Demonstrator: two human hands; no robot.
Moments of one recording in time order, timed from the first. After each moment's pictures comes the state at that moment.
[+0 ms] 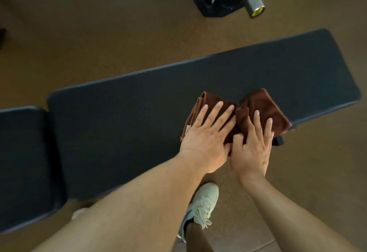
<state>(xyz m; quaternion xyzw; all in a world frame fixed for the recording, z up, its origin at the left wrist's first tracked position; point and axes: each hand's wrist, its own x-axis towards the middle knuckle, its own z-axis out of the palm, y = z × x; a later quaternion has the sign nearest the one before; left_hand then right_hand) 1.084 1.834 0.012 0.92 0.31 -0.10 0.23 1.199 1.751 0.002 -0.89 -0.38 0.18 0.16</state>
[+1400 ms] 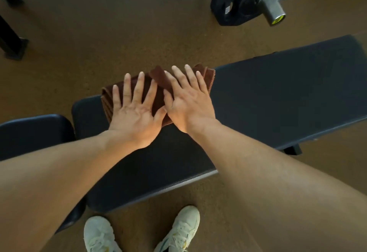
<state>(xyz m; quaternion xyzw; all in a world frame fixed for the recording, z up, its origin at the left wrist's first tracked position) 0.930 1.940 0.017 0.80 0.56 -0.12 0.20 1.088 1.927 0.009 -0.71 -0.68 0.20 0.03</state>
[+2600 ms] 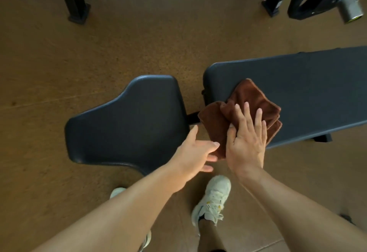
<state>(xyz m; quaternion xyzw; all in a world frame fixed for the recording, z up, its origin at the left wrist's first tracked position) 0.683 1.824 0.048 0.28 0.53 0.04 0.79 0.841 1.783 0.014 -0.84 -0.51 0.15 0.07</state>
